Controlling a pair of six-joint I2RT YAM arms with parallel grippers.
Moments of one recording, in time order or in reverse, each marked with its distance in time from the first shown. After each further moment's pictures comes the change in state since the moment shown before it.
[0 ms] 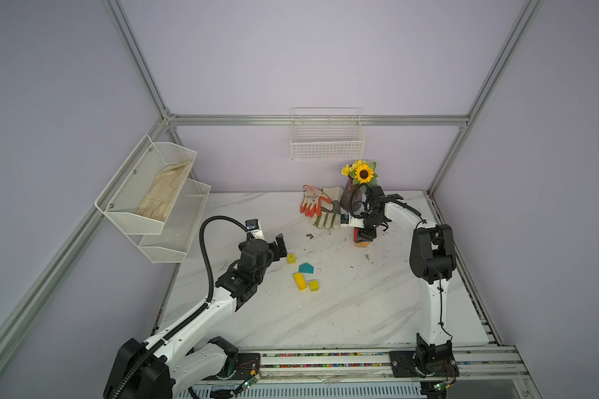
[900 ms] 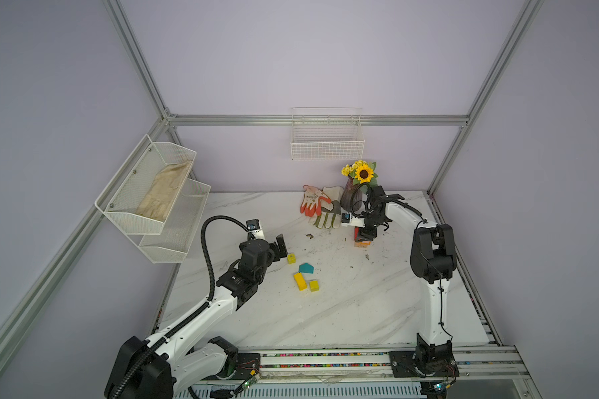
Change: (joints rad) left arm 0.000 0.012 0.000 0.000 0.000 0.006; right arm -0.008 0.000 -0.004 0.017 0.003 0.005
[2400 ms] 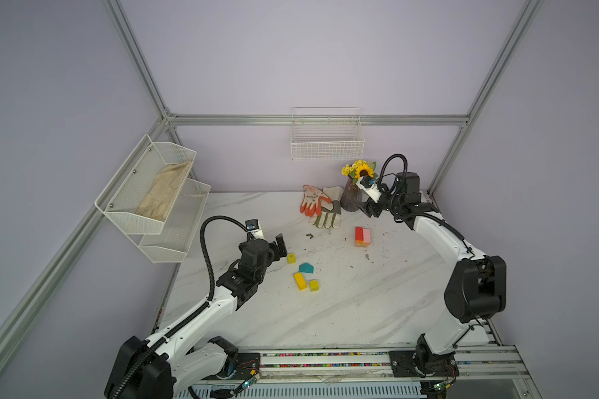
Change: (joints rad) left arm 0.000 -0.001 0.000 -0.003 0.007 -0.016; right arm -0.042 -0.563 -0.472 0.840 -0.251 0.657
